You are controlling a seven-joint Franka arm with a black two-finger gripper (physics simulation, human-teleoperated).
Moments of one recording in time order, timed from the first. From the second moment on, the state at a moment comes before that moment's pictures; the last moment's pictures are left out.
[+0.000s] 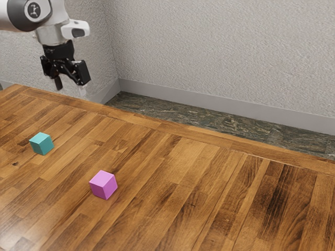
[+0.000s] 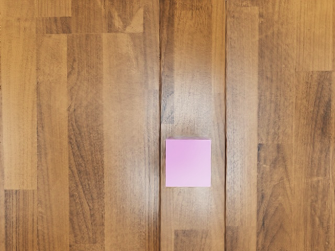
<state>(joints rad) 0.03 -0.11 0.06 -1.71 0.03 1.58 0.08</state>
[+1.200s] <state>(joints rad) 0.41 0.61 0.17 -1.50 0.04 2.06 0.43</state>
